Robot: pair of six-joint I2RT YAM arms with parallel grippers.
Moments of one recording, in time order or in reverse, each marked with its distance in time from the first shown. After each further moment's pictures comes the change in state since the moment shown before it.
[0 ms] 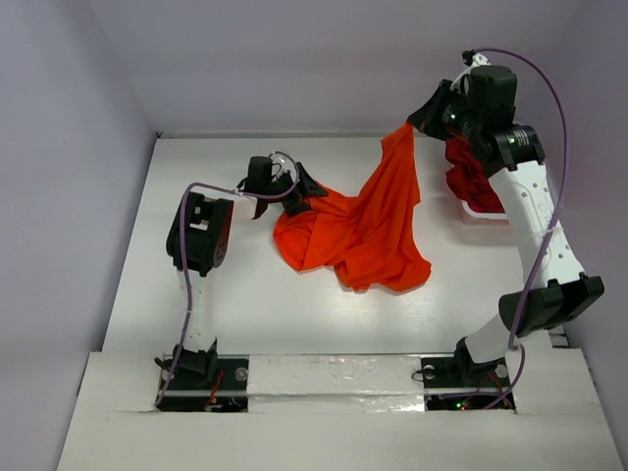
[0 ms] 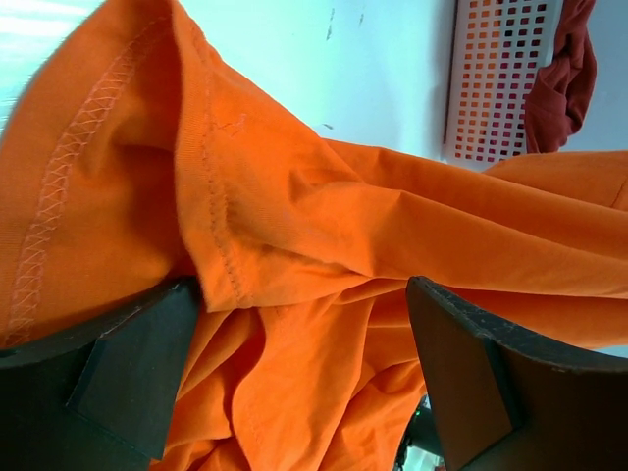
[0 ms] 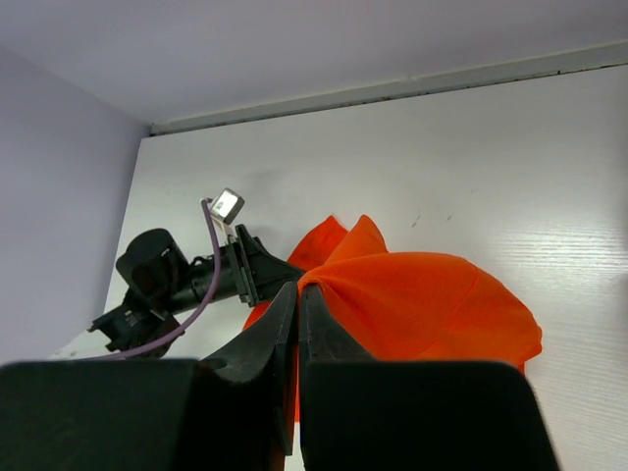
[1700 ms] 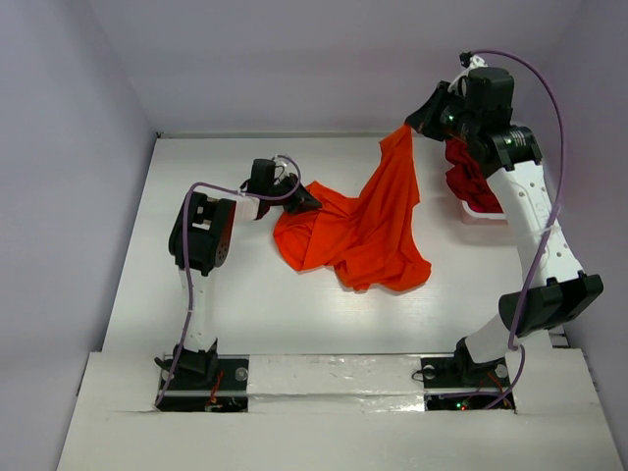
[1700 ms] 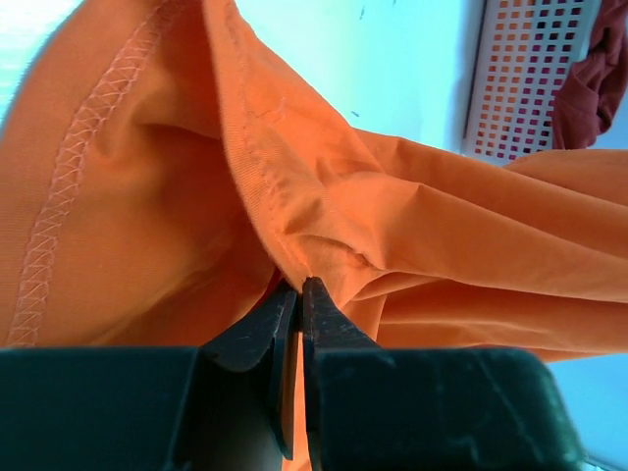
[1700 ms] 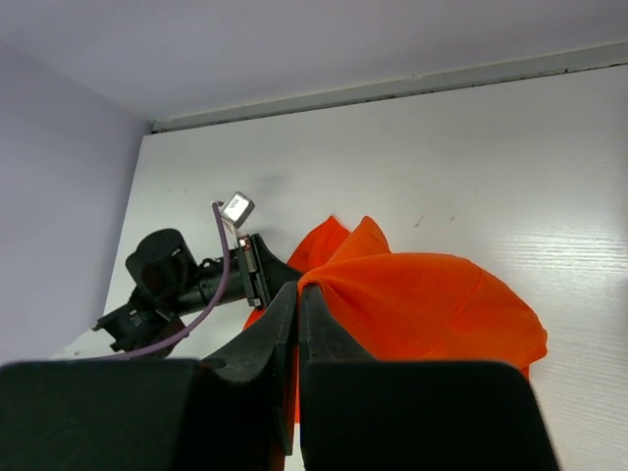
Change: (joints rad) left arm -0.014 0.014 0.003 -0.038 -0.015 0.006; right arm 0.000 0.000 -0.023 0.027 -0.011 0.000
